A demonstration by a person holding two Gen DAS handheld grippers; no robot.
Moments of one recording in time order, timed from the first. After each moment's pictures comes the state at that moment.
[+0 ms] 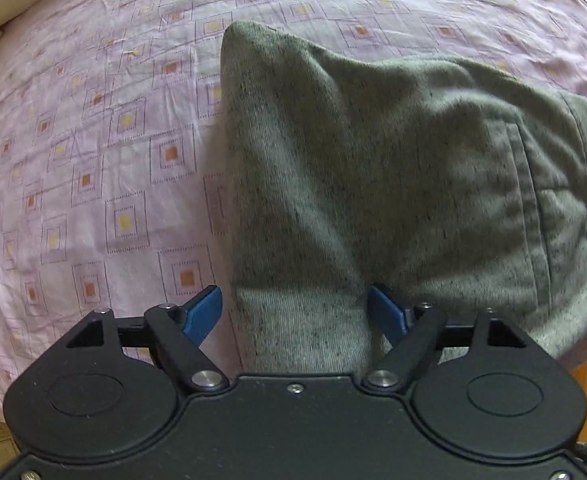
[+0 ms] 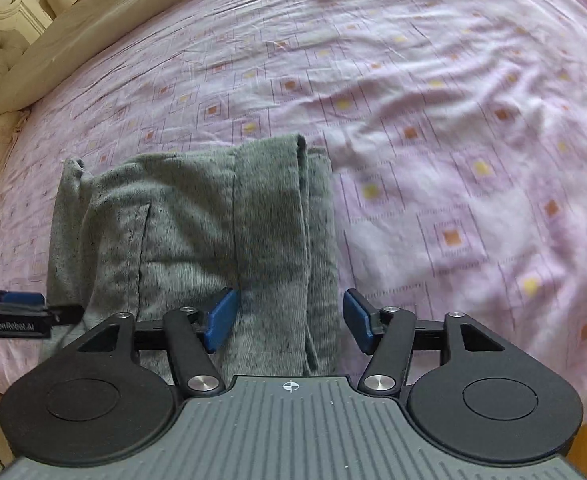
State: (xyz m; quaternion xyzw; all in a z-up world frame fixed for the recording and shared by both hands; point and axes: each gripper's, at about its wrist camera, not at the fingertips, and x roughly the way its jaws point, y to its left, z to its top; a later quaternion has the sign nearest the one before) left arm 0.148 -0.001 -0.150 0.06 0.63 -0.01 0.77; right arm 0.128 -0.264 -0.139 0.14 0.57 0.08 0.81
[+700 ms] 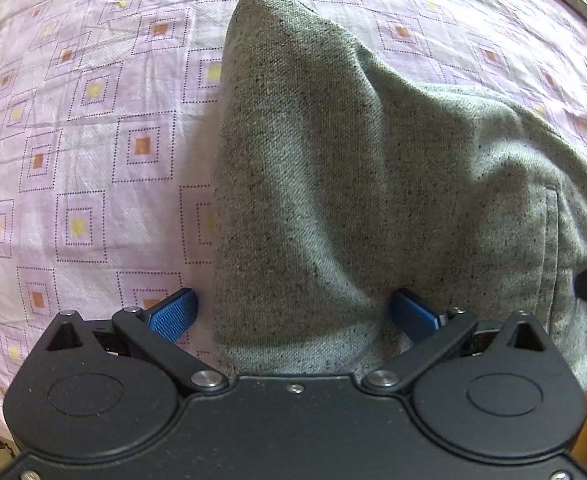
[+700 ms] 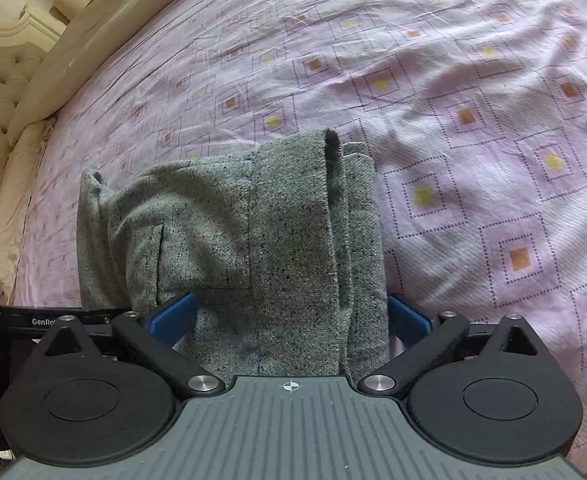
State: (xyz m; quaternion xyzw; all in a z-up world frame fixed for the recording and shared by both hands) left arm 0.218 0.018 -0.182 -0.05 0.68 -0.01 0.73; right arm 0.168 -0.260 -0.162 0.19 0.60 0.13 0.77
